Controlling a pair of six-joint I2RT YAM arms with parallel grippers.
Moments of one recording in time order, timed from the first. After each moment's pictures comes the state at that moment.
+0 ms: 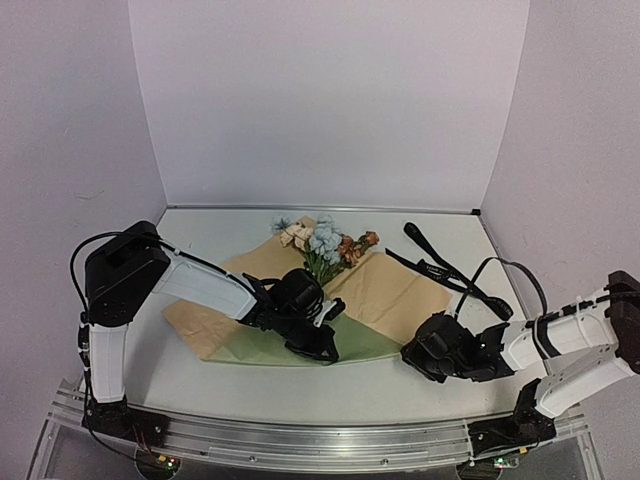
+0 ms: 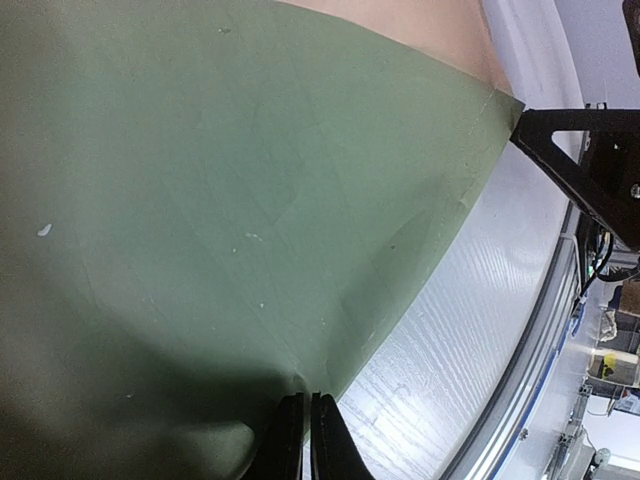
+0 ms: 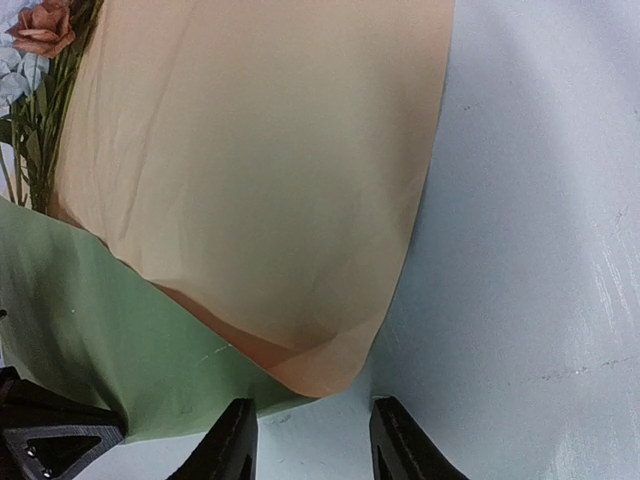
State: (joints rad) left arm -1.02 2.03 1.18 -0.10 0.45 -0.55; right arm 0.99 1.34 0.40 -0.01 0.34 1.39
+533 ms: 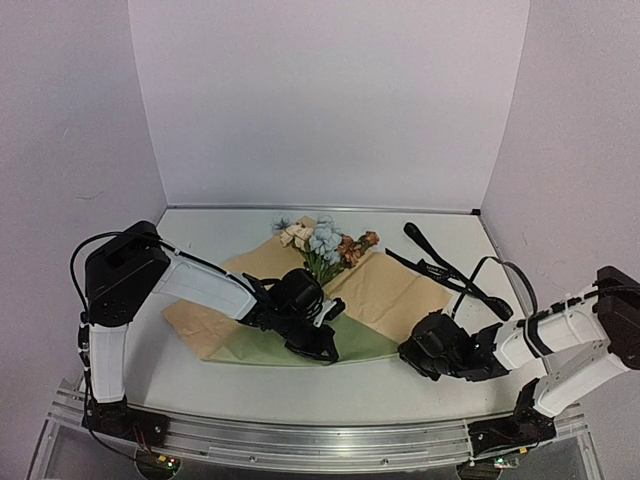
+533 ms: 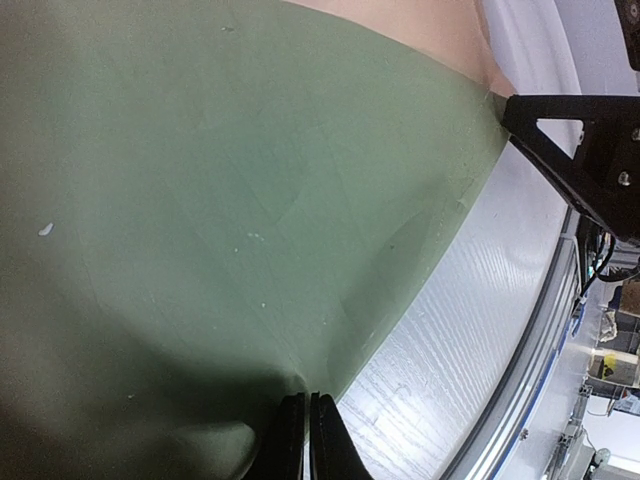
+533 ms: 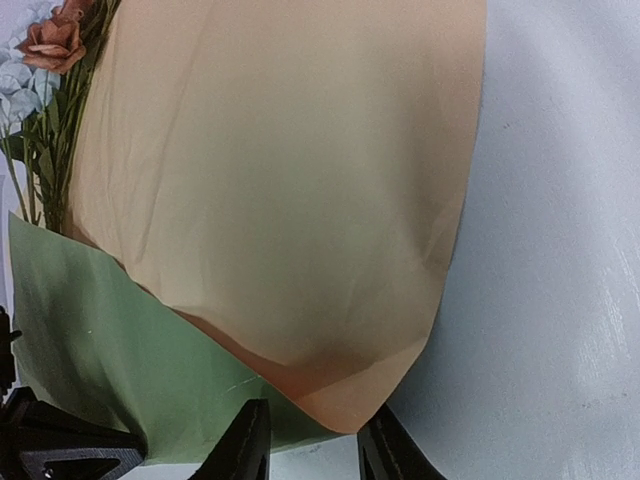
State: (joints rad) left arm -1.02 2.03 1.18 -0.10 0.45 -0.56; right arm 0.98 1.41 0.40 0.10 0.36 1.41
